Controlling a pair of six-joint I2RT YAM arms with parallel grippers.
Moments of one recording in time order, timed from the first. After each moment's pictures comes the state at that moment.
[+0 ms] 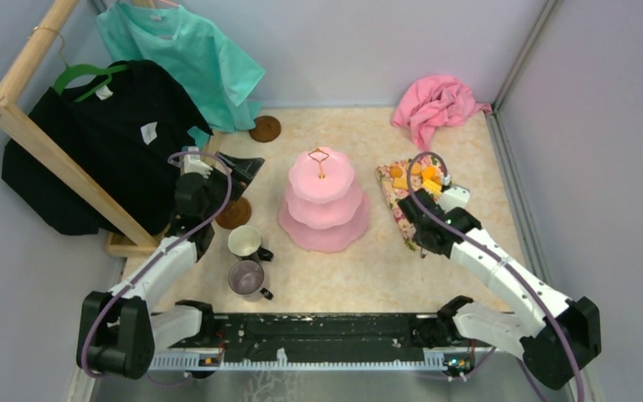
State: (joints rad) left arm -0.20 1.11 0.54 0.45 0.15 -1.01; right arm 0.57 1.00 0.81 -1.01 0.60 0.99
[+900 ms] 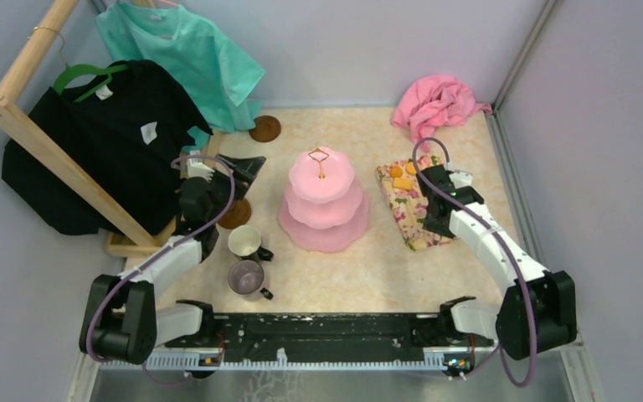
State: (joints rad) left arm -0.21 1.19 0.48 0.66 0.14 -1.10; right arm 0.29 1.20 0.89 -0.90 0.46 0.64
